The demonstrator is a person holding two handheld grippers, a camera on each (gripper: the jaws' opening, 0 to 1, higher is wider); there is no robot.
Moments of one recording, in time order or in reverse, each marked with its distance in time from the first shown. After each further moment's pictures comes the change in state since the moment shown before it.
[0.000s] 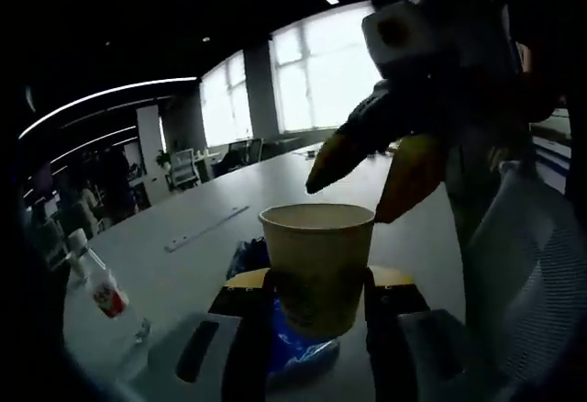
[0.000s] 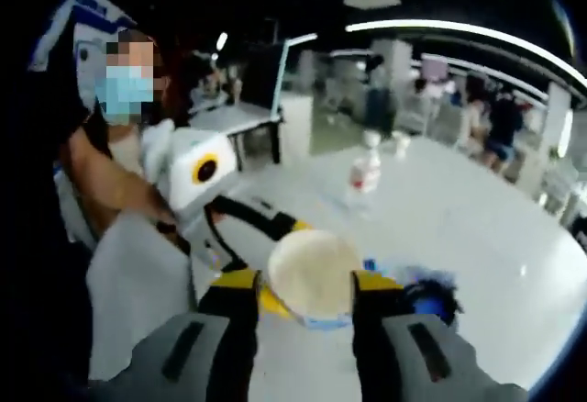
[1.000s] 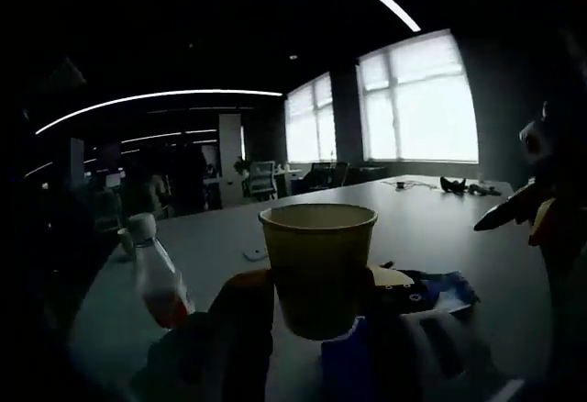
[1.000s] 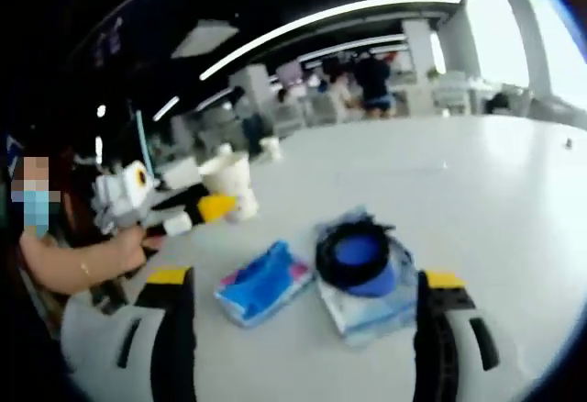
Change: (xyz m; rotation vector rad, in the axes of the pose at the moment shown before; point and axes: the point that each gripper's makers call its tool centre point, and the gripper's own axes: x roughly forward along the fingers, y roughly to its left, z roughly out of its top) left arm 0.022 0.145 -0.002 -0.145 -0.125 0.404; right arm -0.030 -0.083 -0.081 0.429 -0.077 -0.398
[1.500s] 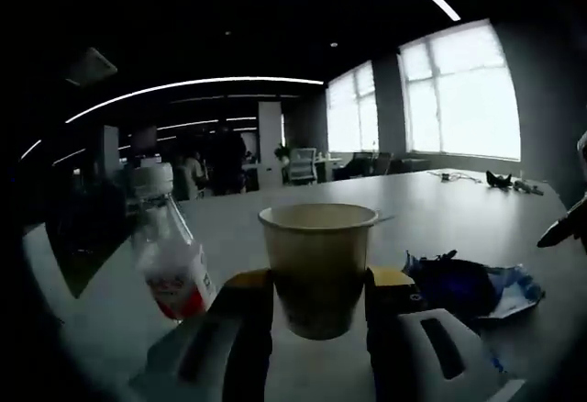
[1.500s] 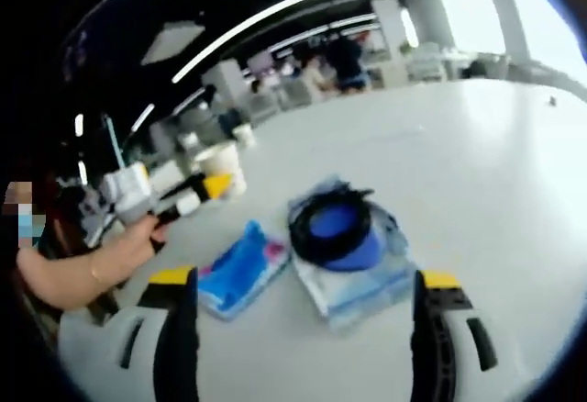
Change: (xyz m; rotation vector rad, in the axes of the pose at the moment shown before) left arm 0.040 0.046 -0.039 -0.020 0.047 0.181; right arm 0.018 -0.027 -0.033 0.128 0.068 -0.068
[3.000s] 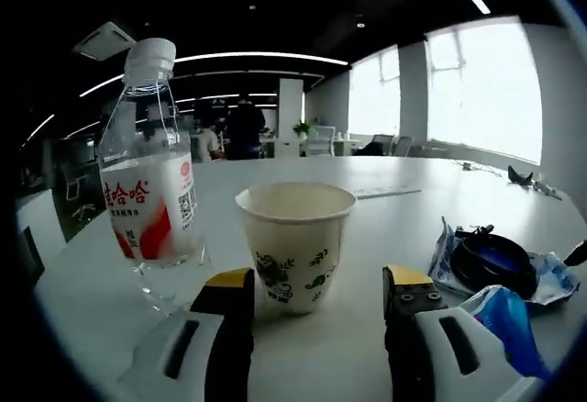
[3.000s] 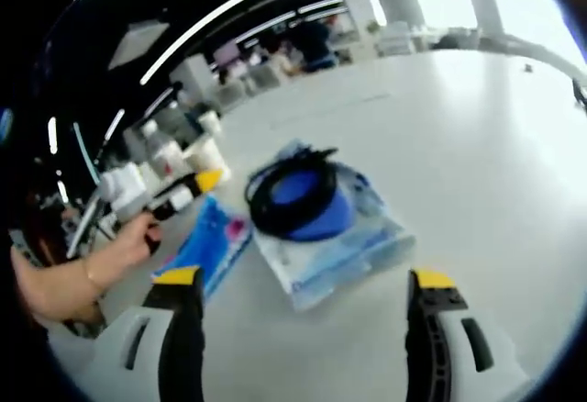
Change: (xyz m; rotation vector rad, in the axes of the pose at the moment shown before) left arm 0.023 0.007 -0.051 -0.109 0.090 0.046; right arm 0.016 -0.029 -0.031 0.098 0.048 -0.092
